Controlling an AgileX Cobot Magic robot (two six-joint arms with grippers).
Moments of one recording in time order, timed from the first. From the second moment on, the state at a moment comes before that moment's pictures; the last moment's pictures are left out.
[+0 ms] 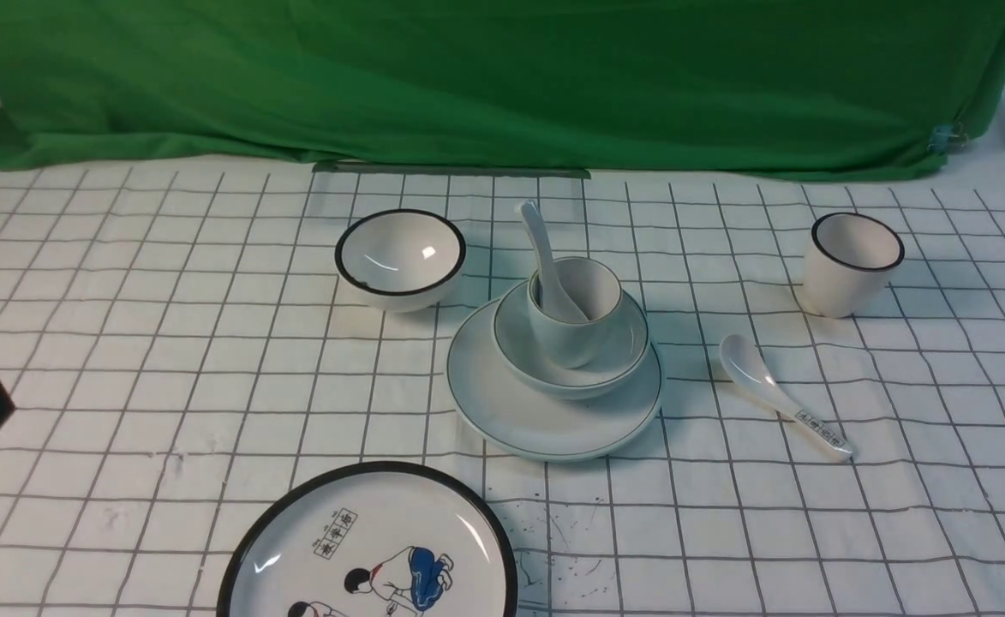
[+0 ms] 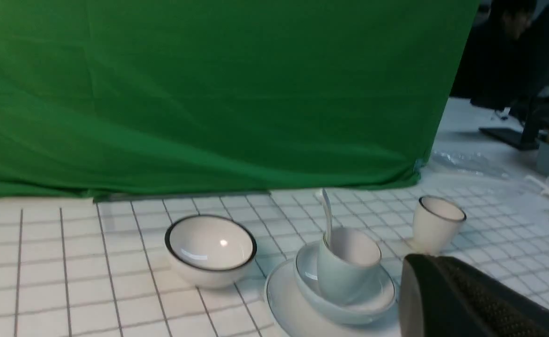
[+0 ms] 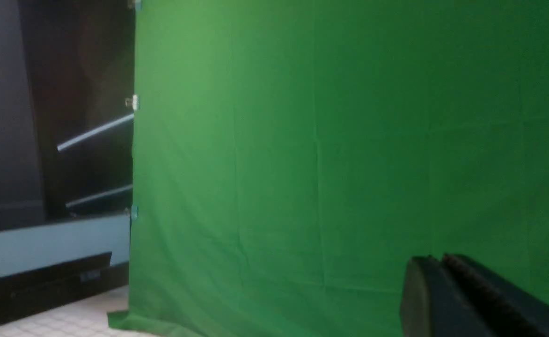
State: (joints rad) right arm 0.49 0.03 -0.29 0.00 -0.20 0.01; left arm -0.43 0.22 -0.42 -0.04 0.29 -0.15
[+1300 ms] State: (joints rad) right arm 0.49 0.01 -0.29 0.00 -0.21 0.01; left arm 0.02 0.00 0.00 -0.07 0.14 0.02
